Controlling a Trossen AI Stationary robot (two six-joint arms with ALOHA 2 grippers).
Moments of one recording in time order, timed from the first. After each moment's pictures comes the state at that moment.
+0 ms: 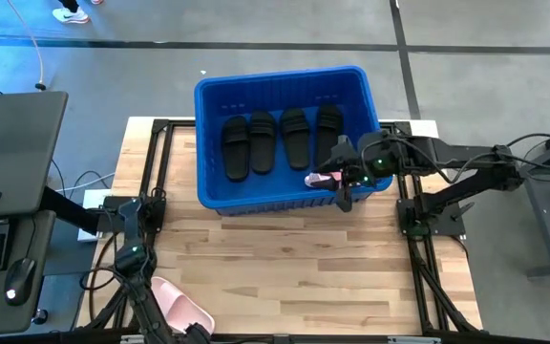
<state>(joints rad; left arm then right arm) -0.93 2.43 2.29 -1.56 0.31 -1.84 0.04 1.23 1.39 -0.67 0.06 0.16</state>
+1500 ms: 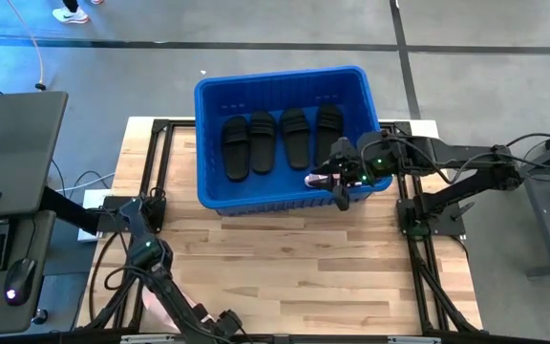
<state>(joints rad) -0.79 2.46 2.22 -1.47 0.11 -1.59 0.04 1.24 1.39 -0.65 0.05 0.30</state>
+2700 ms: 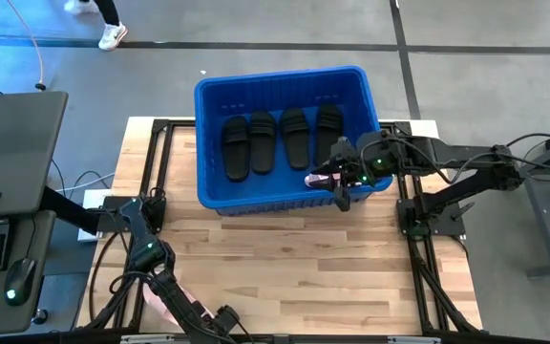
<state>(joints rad) -0.78 2.50 2.16 -1.46 0.15 -1.63 0.04 1.24 1.39 -0.66 0.05 0.25</state>
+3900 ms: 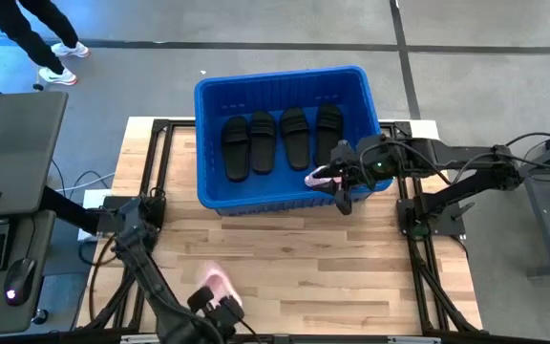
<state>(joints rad) -0.78 2.29 2.35 -1.55 -0.31 -1.54 0.06 1.24 1.39 -0.69 0.05 0.26</state>
